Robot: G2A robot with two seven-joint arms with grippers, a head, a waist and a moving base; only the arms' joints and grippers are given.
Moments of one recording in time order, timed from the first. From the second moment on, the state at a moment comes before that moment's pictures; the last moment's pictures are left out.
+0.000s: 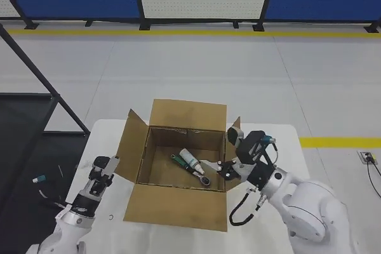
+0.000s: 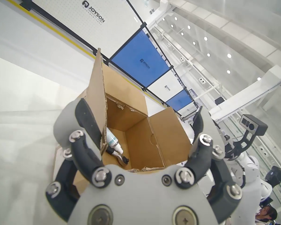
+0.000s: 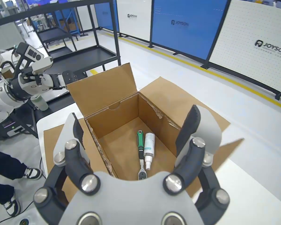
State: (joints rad) left arm 1.46 -1.31 -1.72 -2.00 0.32 -0.28 -0.31; right arm -1.07 -1.35 1.41 -2.02 -0.98 -0.46 0.59
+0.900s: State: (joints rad) left arm 1.48 -1.30 -1.57 -1.98 0.44 -0.25 -0.35; right arm -0.87 -1.29 1.39 -1.56 -0.36 -0.71 0.90
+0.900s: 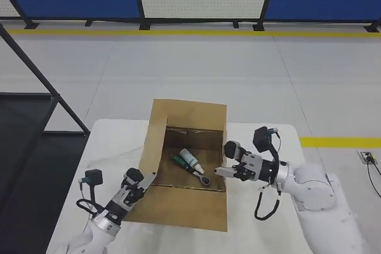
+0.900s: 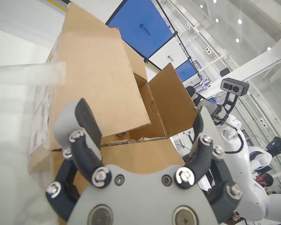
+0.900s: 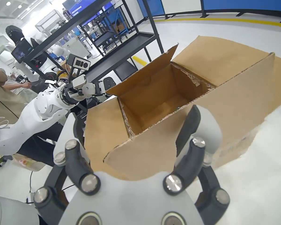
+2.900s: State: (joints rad) left arm 1.40 -1.28 -1.45 -1.93 0.45 -0.10 -0.39; right arm -0.67 -1.31 1.15 -1.31 -0.41 -0.51 0.74
